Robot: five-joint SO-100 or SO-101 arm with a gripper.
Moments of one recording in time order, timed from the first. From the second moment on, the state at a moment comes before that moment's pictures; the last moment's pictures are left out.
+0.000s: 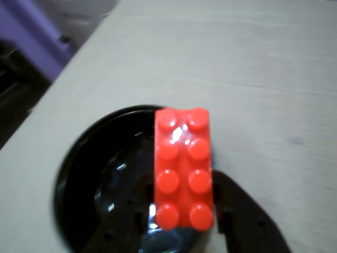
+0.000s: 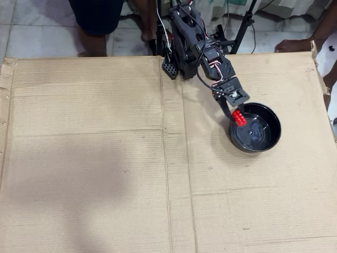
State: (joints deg) arm -31.2 139.7 154.5 15.2 99.4
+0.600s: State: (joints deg) arm -43.4 137.3 152.4 15.2 102.7
